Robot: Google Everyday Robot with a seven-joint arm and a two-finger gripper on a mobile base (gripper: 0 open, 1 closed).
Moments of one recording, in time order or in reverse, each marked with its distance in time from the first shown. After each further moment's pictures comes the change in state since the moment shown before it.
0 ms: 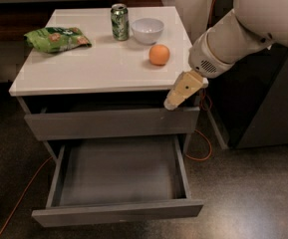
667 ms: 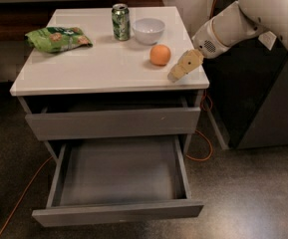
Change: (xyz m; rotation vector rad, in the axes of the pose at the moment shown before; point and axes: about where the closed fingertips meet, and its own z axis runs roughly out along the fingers) arm -0.001 -0.105 0.045 -0.026 -0.116 0.106
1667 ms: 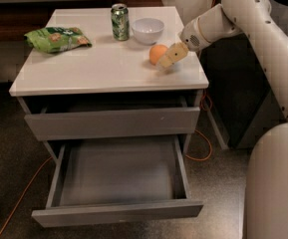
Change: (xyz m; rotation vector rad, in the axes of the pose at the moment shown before) arm -0.036 -0.049 0.064 -0.070 -0.128 0.017
